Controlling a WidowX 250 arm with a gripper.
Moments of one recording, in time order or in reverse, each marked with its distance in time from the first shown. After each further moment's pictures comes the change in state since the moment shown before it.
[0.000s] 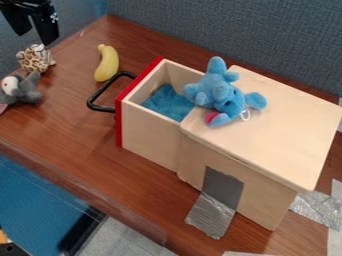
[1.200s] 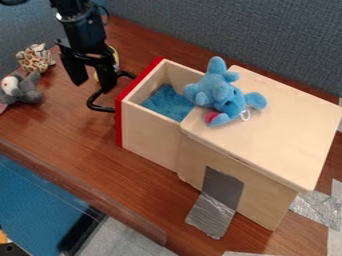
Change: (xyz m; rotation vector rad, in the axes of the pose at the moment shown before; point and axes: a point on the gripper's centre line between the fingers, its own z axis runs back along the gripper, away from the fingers) arm 0.002 -0.094 -0.064 -0.134 0.110 0.013
